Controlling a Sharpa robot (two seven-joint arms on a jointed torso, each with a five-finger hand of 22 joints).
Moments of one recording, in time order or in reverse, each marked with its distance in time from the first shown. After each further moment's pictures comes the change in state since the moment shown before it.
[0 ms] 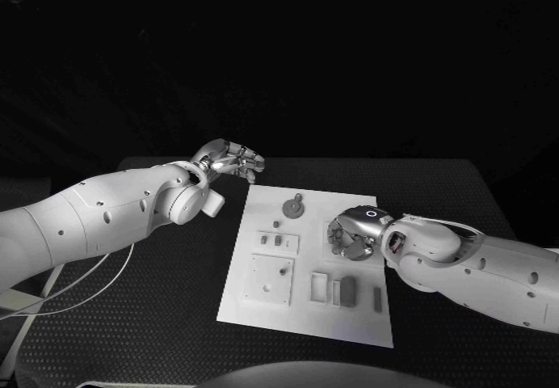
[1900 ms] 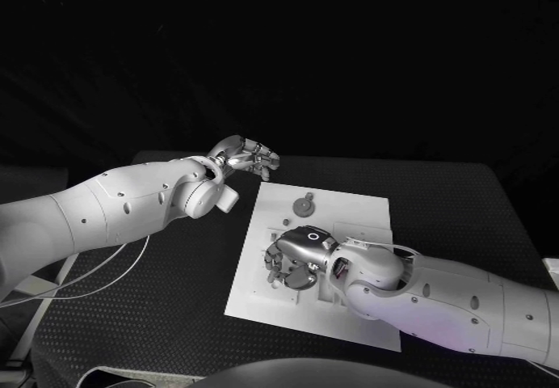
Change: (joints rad) left arm 0.000 0.013 0.000 -0.004 0.000 0.001 0.001; left_hand 0.000 0.000 0.000 0.000 0.000 0.000 0.000 0.000 -0.002 0.000 0.000 0.000 0.000 0.000 0.000 -0.004 0.005 -0.009 0.000 0.000 -0.004 0.001; right arm -0.076 0.236 0.010 0.056 -0.007 -0.046 0.039; right_hand -0.008 -0.005 0.022 -0.005 0.003 0.019 -0.012 0.013 0.006 0.022 -0.015 0.013 0.020 0.024 -0.007 -0.004 0.000 -0.006 0.025 -0.010 0.004 0.000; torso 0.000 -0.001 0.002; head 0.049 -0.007
